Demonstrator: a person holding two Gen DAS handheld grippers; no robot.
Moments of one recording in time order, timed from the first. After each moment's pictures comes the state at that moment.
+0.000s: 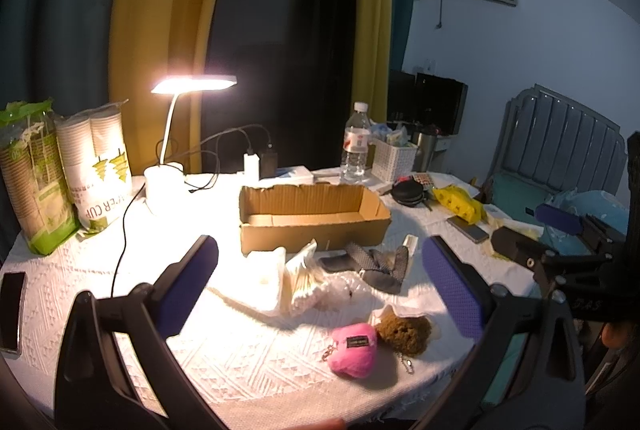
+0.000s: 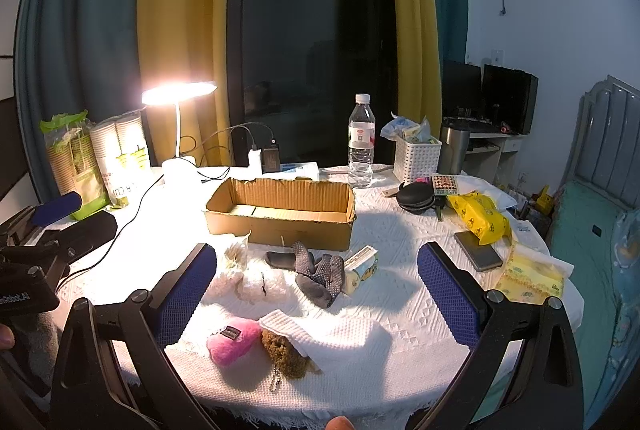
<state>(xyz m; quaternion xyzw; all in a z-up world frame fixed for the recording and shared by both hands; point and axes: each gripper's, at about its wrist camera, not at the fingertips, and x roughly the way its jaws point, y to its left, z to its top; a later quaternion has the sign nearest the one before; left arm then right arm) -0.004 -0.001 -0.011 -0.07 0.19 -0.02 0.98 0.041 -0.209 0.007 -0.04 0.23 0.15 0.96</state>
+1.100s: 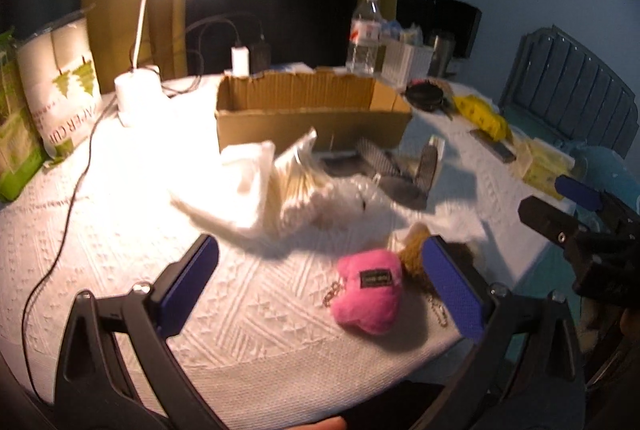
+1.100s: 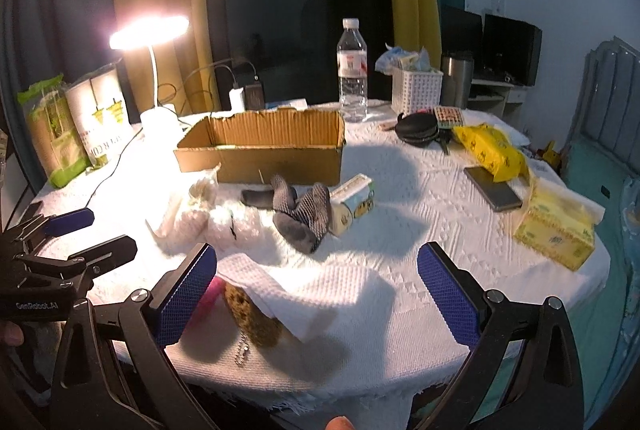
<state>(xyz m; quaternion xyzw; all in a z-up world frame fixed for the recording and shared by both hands) 0.063 -0.022 -0.107 -0.06 0.35 -0.03 0.93 0.076 -0.230 -0.070 -0.03 0.32 0.14 0.94</state>
